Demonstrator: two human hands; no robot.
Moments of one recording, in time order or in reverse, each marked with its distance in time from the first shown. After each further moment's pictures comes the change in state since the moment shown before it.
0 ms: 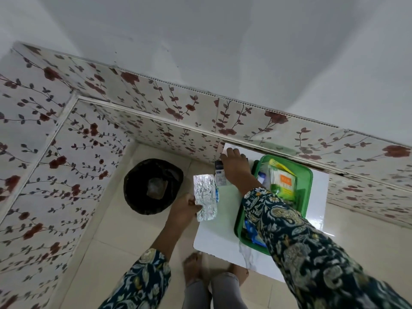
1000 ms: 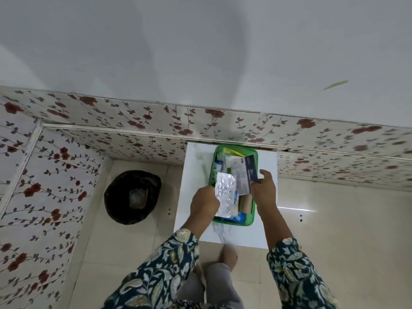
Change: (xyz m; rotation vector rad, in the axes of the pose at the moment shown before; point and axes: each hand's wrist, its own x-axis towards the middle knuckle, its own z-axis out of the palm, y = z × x) left_hand -0.078 0.084 0.098 0.705 -0.070 0.230; right_hand -0.192 0.071 -0.023 1.249 0.376 0.914
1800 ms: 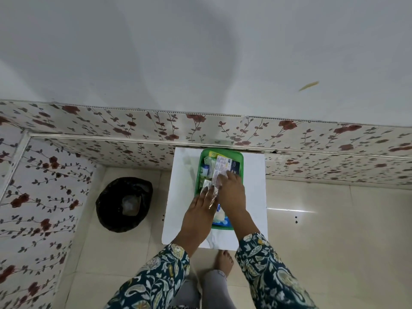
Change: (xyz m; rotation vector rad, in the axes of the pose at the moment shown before) left_hand 0.009 -0.027 0.061 0.598 0.060 0.525; right_hand 0.000 0.002 0.026 -0.722 -0.163 -0.424
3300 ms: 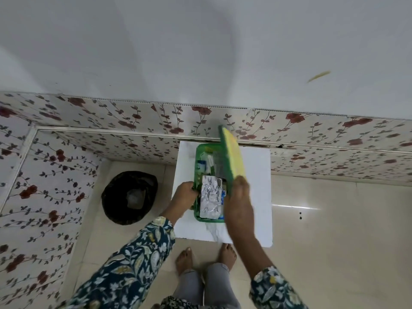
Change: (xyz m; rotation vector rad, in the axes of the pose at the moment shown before) left_hand 0.013 -0.046 -0.036 -1.185 -0.066 -0.606; right_hand -0.073 -0.005 0.001 0.192 0.378 -0.104
